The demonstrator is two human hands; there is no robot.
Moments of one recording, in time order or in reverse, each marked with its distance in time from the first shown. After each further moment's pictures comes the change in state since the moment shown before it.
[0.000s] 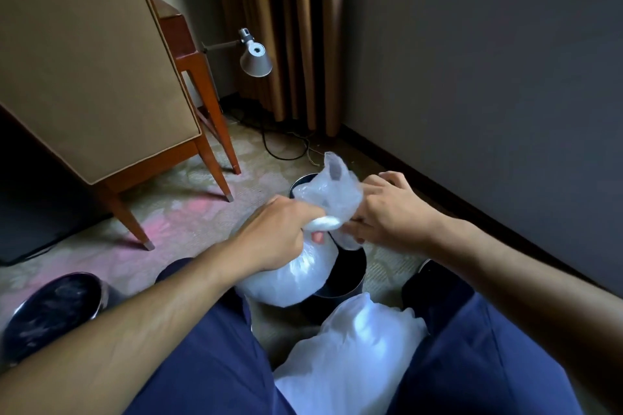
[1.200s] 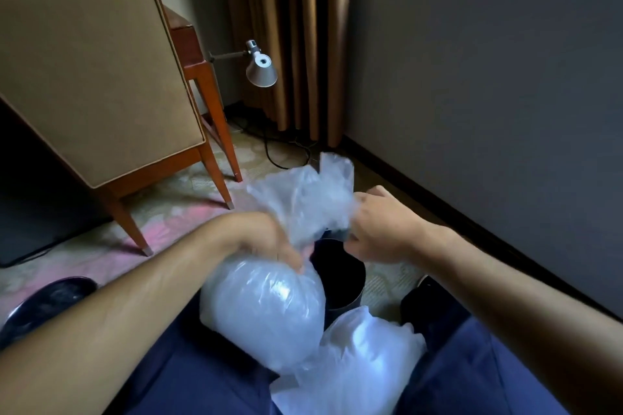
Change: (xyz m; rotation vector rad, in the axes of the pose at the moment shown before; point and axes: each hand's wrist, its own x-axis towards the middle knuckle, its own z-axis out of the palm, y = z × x) left_hand 0.010 -0.026 -0.031 -0.047 -0.515 -0.417; right_hand 0.019 -0.012 -0.007 0.015 0.051 -0.095
